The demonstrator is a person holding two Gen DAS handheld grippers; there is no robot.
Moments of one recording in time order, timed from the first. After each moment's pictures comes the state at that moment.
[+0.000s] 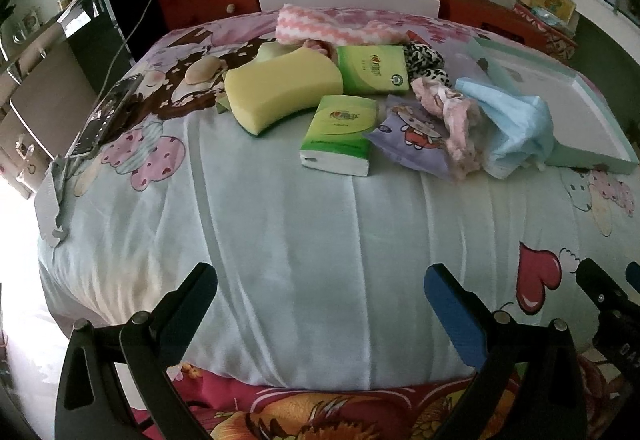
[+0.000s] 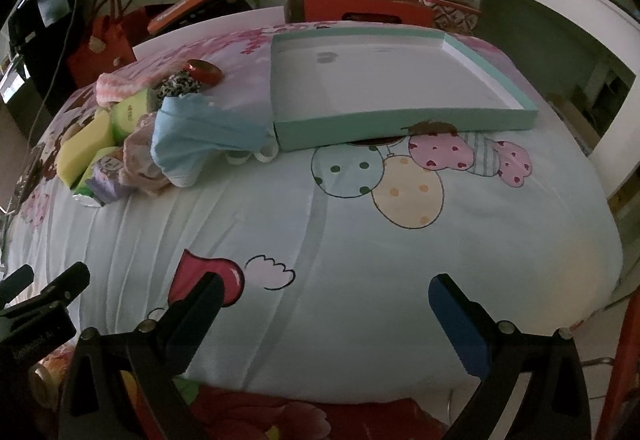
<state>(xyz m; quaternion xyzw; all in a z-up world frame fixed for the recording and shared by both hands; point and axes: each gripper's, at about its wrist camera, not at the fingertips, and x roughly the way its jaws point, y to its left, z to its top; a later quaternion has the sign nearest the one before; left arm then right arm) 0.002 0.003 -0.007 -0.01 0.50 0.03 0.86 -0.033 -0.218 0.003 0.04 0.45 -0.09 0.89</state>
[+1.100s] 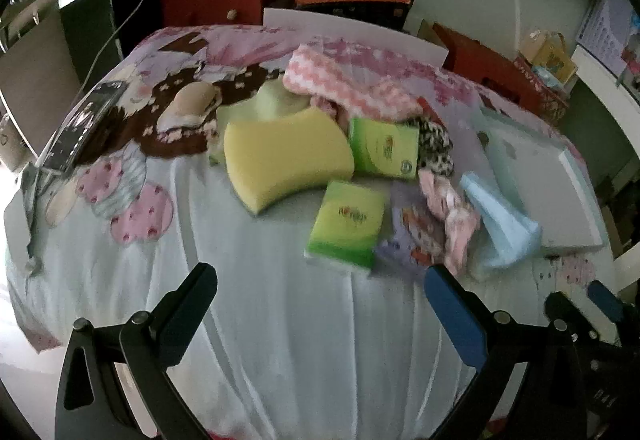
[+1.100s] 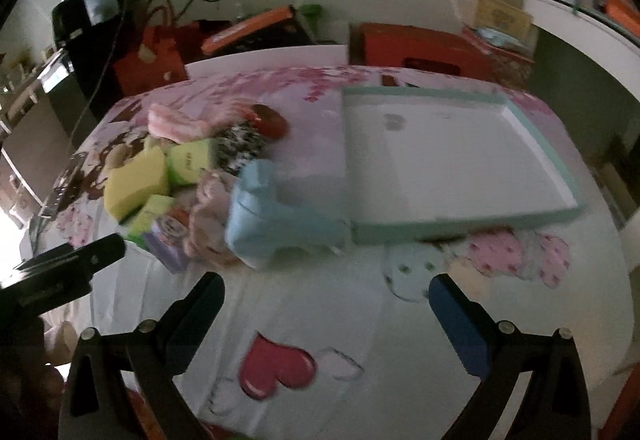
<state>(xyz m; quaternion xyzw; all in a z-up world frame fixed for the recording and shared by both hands) 0.053 0.035 0.028 -0.08 0.45 0.00 0.89 0.019 -0.186 0.044 0.01 0.42 0.01 0.91</state>
